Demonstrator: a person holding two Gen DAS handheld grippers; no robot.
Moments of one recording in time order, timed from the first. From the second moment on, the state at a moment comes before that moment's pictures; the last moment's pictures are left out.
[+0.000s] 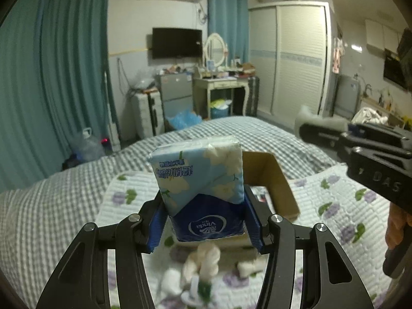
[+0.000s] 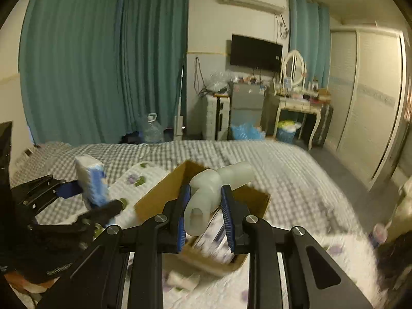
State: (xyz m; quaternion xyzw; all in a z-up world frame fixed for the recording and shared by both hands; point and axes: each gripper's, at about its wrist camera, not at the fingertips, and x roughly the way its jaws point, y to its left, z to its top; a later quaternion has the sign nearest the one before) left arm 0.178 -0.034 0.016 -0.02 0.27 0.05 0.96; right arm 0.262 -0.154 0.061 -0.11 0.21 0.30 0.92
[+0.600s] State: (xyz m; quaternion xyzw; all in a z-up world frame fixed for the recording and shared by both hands) left arm 0.304 -0.029 -0.054 0.02 0.34 0.03 0.94; right arm 0.396 -0.142 -0.038 -0.07 0.32 0.29 0.90
